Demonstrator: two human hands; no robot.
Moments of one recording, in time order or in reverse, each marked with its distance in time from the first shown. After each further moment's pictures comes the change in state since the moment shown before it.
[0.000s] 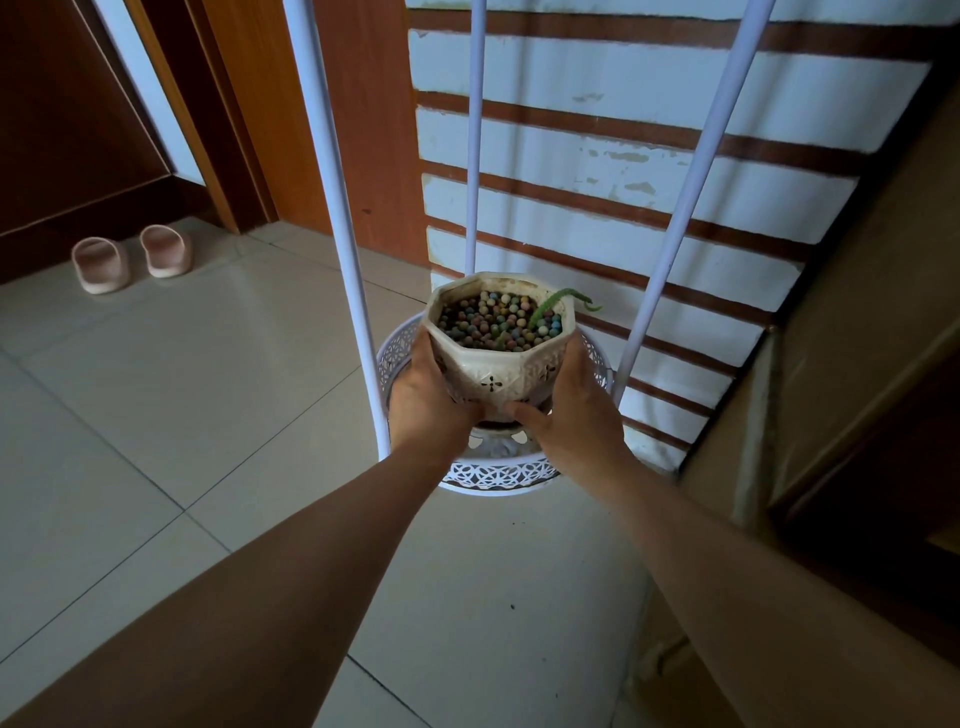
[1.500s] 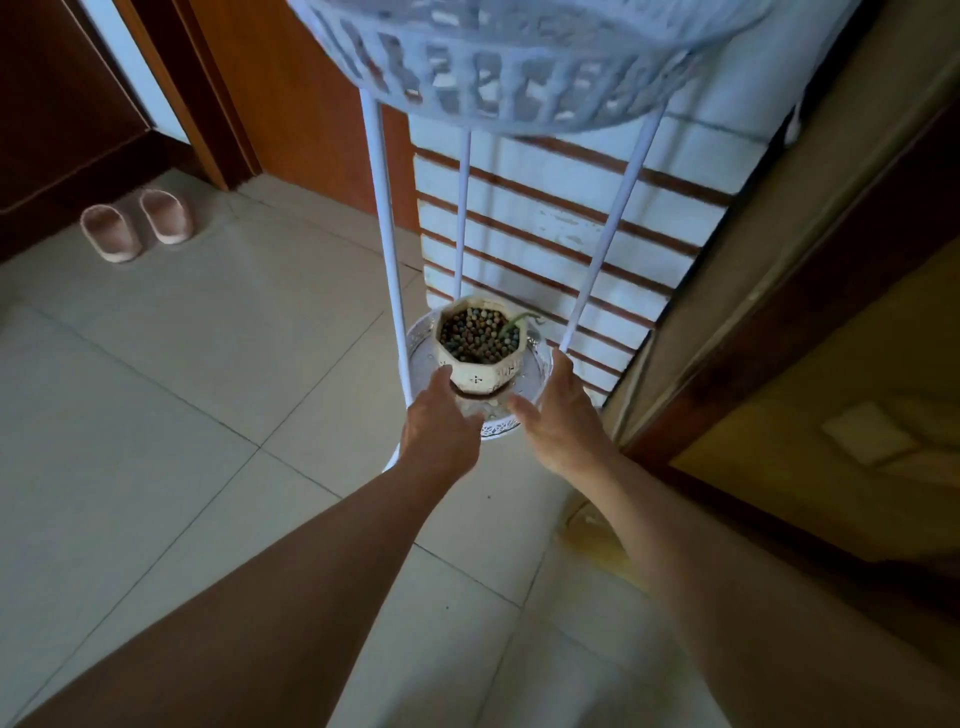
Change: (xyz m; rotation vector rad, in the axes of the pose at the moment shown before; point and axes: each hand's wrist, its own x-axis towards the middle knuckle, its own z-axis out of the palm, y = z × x) left_hand -0.074 0.167 -0.164 0.136 -0.450 -0.340; right_hand -0.071 -0.166 -0.176 0.052 -0.267 0.366
